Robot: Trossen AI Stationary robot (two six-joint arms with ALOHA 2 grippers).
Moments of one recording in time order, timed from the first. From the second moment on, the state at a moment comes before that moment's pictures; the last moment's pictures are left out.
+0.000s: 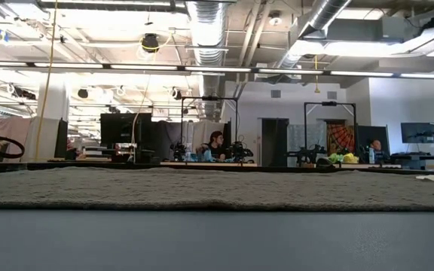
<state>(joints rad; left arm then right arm) -0.91 1.60 0.78 -0.52 -0.09 -0.88 0.89 1.53 0.81 -0.88 -0.04 0.86</state>
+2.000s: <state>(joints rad) -0.14 0.91 0.78 -1.02 -0.48 -0.72 -0.19 1.12 0.87 -1.35 0.05 0.86</state>
